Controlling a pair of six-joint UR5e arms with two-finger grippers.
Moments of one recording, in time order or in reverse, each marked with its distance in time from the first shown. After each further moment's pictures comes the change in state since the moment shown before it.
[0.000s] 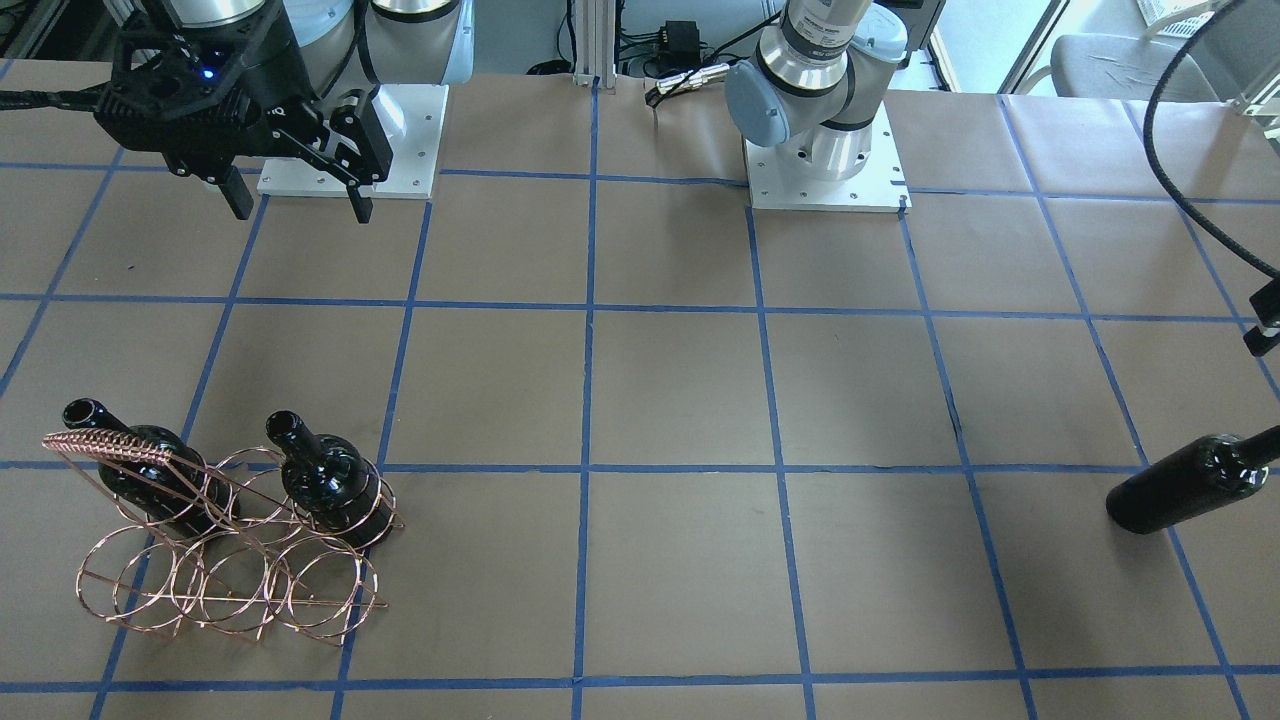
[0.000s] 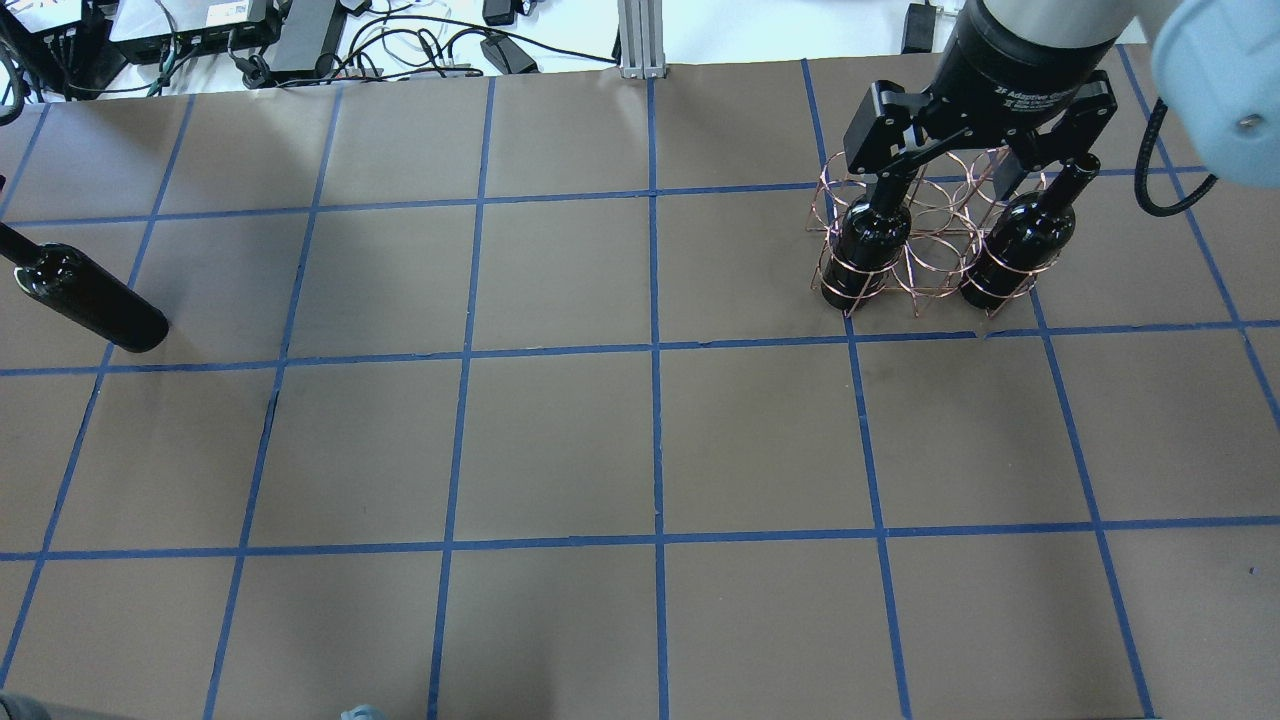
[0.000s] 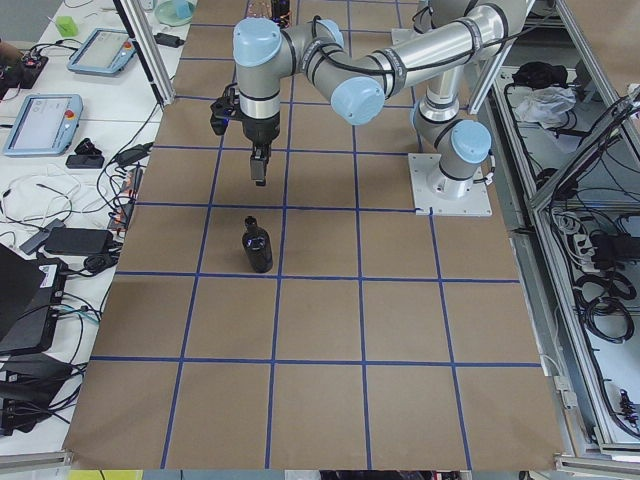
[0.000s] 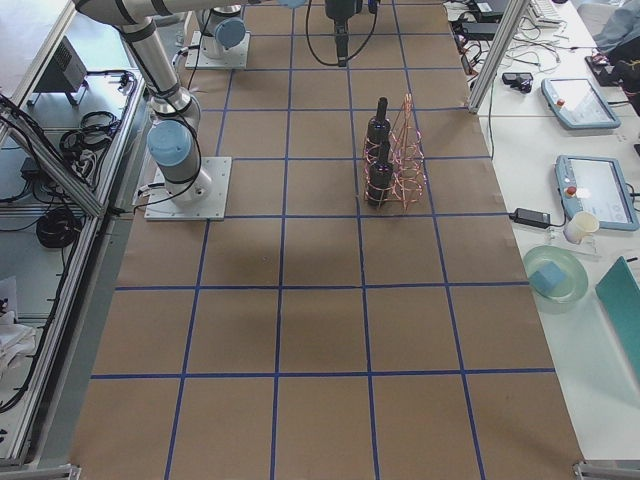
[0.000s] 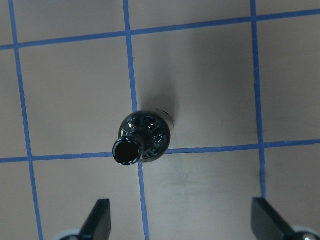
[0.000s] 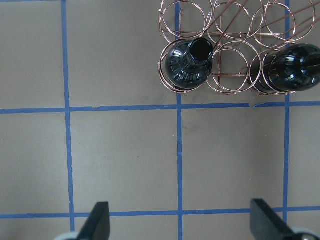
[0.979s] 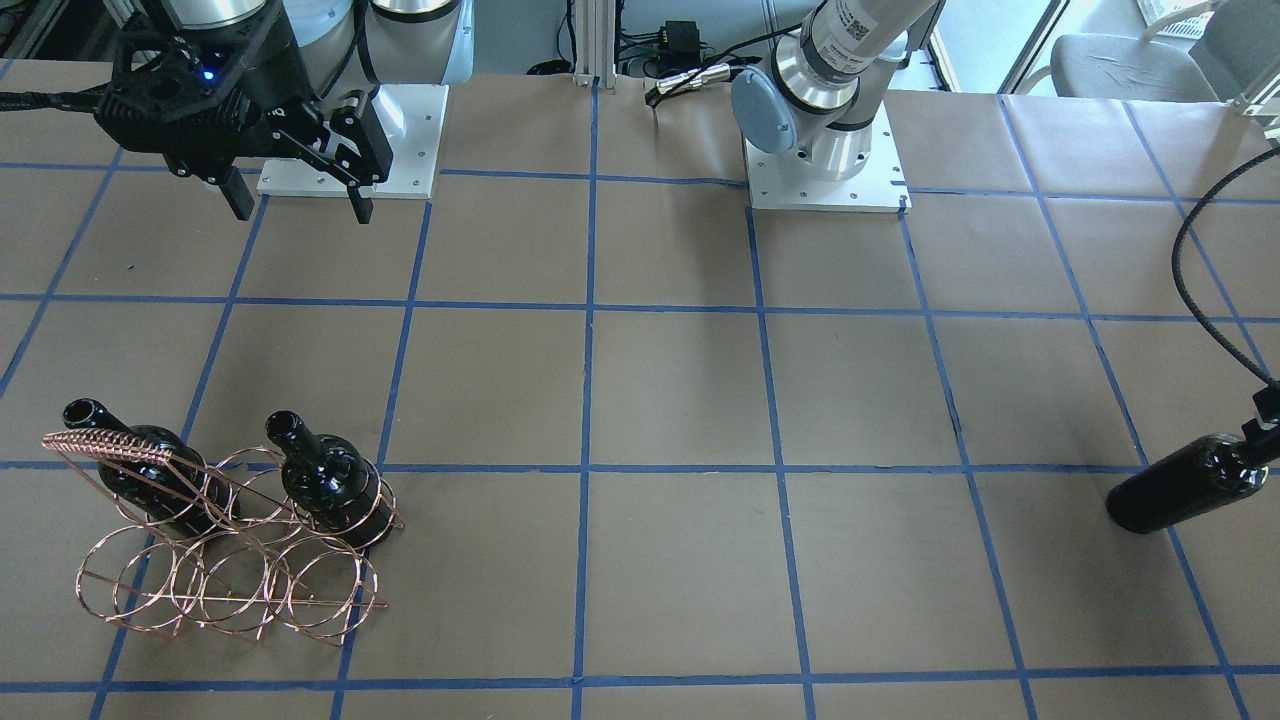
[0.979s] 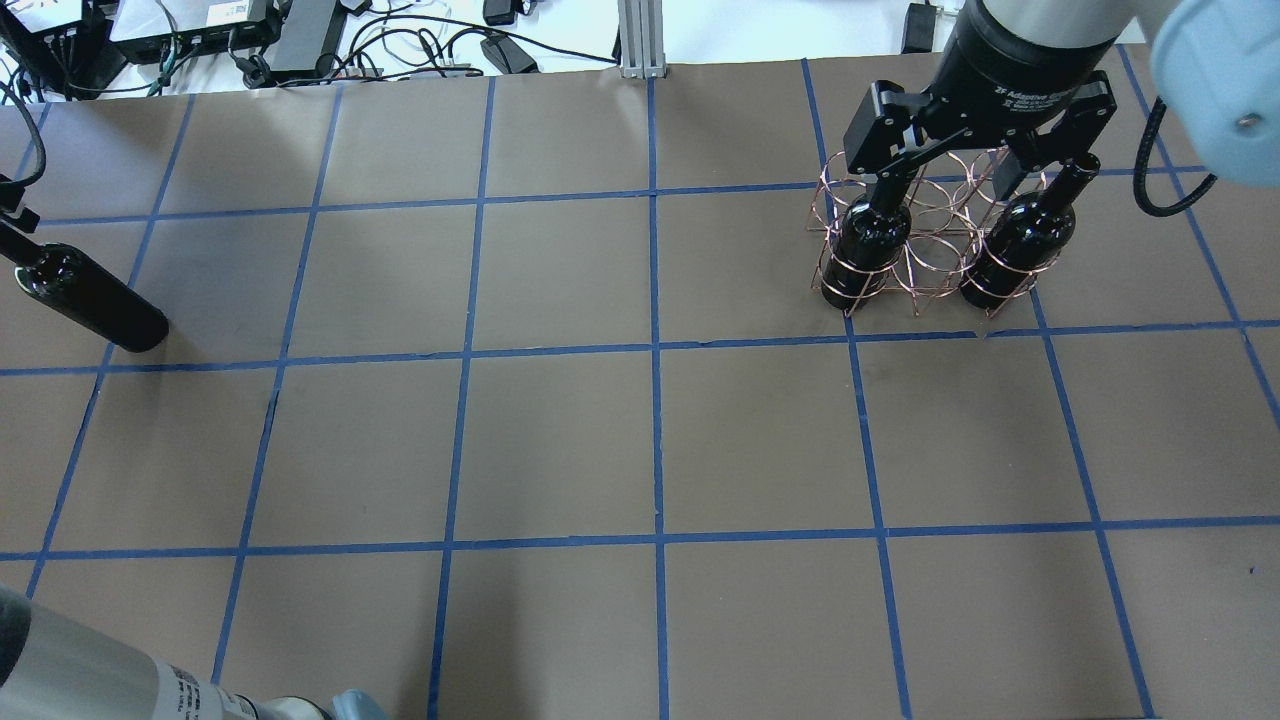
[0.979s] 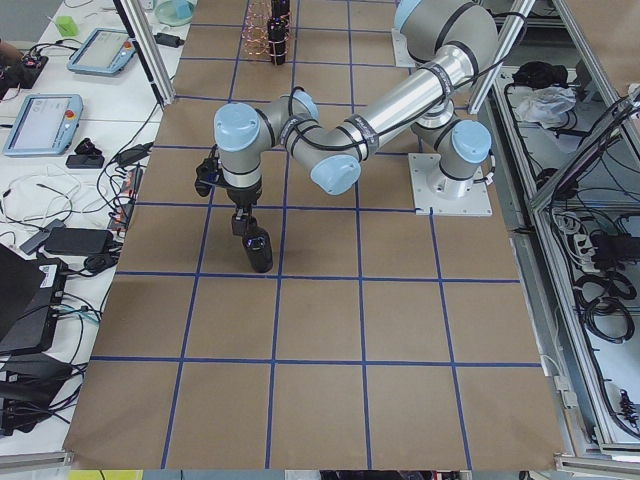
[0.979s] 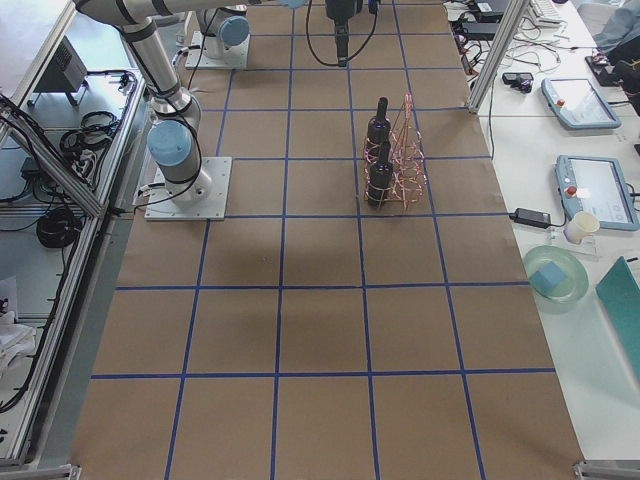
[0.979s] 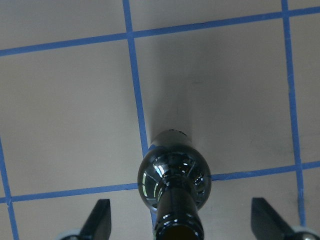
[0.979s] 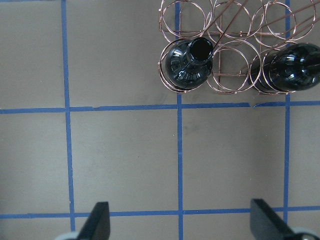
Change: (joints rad) left arm 0.042 -0.150 0.000 0.096 -0.054 0.071; right arm 0.000 0.000 0.001 0.000 0.001 0.001
